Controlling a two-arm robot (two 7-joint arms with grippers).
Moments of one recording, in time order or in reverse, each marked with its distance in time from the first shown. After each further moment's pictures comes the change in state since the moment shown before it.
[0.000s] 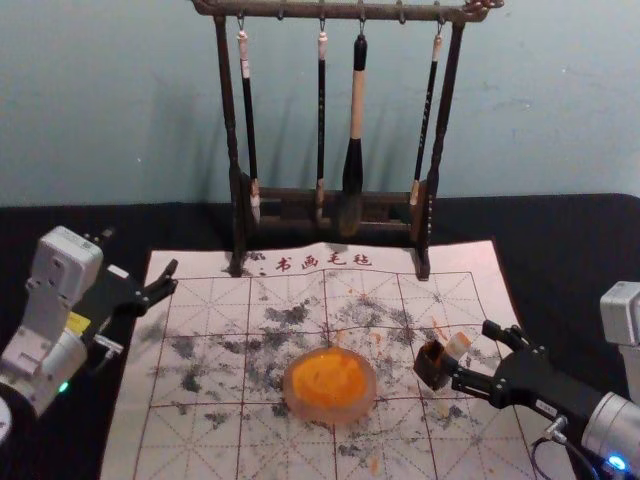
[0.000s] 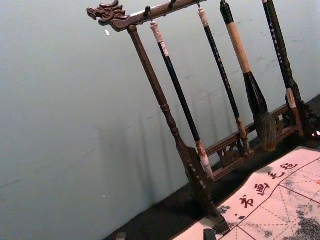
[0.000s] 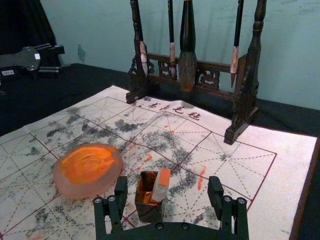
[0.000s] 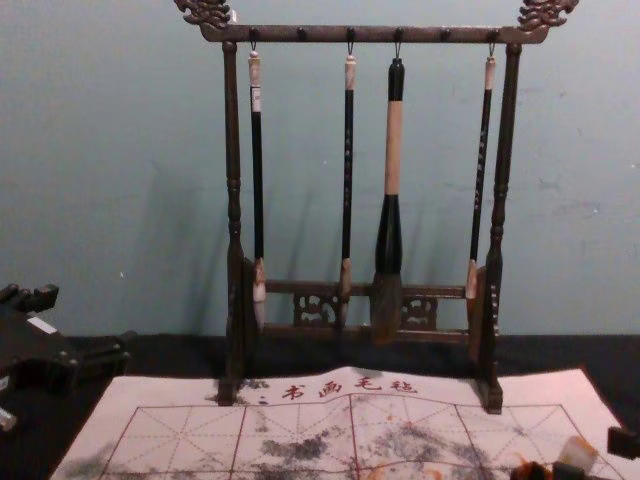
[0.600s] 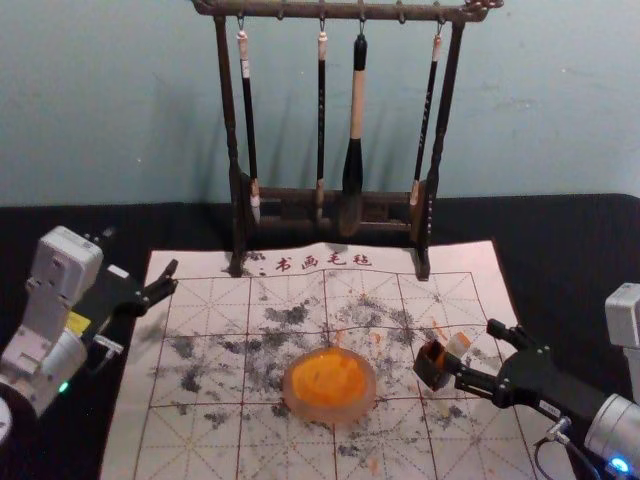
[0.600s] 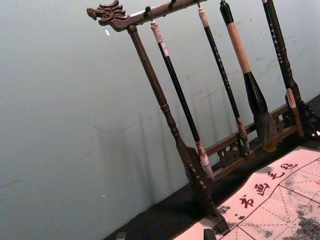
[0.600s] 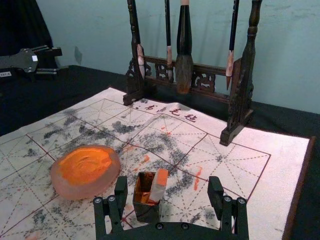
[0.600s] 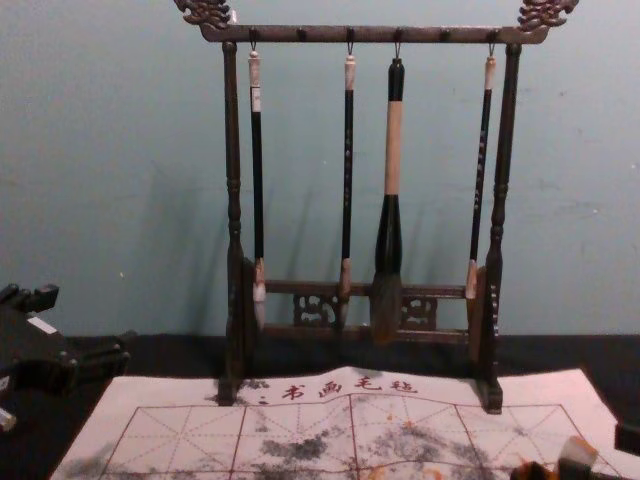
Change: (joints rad) left arm 0.000 0.000 0.000 0.000 0.000 0.000 0.000; right arm -0.017 0.005 0.006 -0.018 -0.003 -0.013 -0.021
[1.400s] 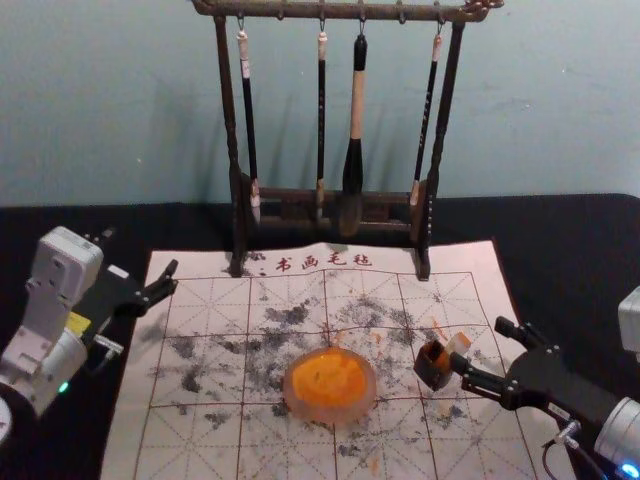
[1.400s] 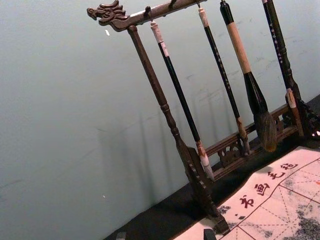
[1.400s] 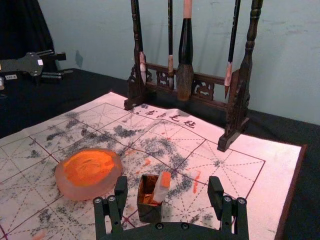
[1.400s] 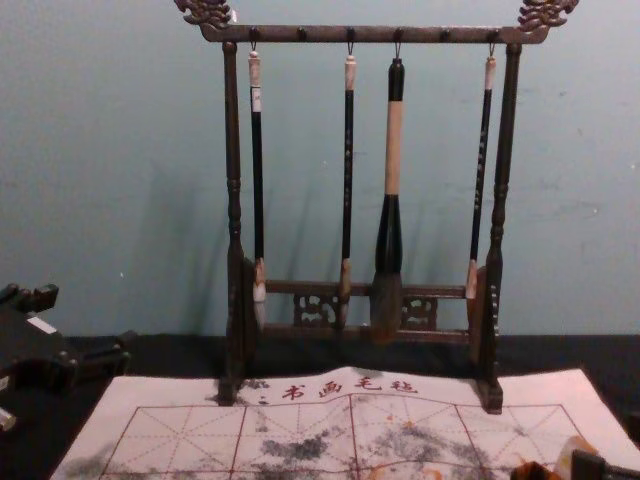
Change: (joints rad) left arm 0.000 0.000 0.000 0.000 0.000 0.000 0.000; right arm -0.036 0.051 -0.016 -0.062 0.022 -0.034 -0.047
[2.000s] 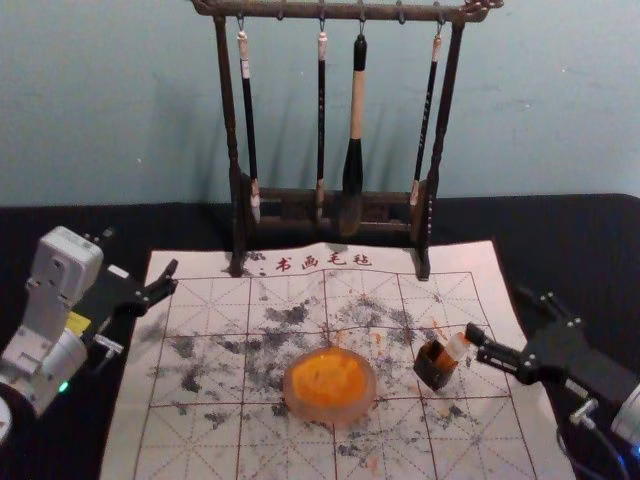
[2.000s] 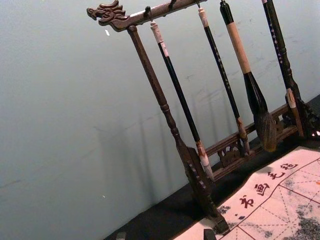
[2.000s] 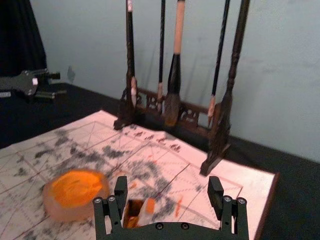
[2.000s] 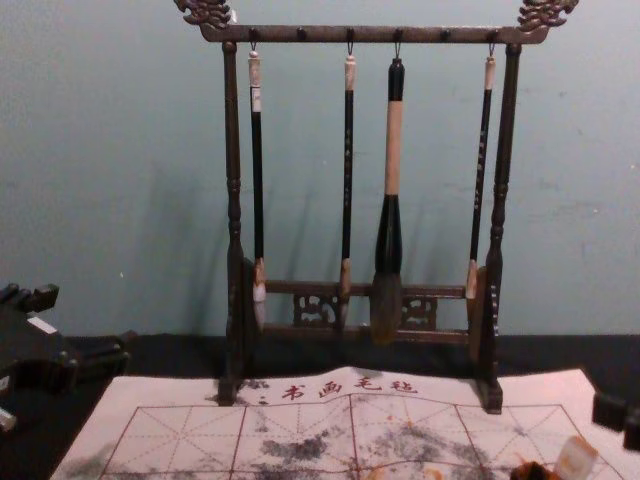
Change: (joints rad) left arm 0.000 0.000 0.000 0.000 0.000 0.000 0.000; right arm -0.011 0.051 0.007 -0.066 0.010 -0.061 -0.066
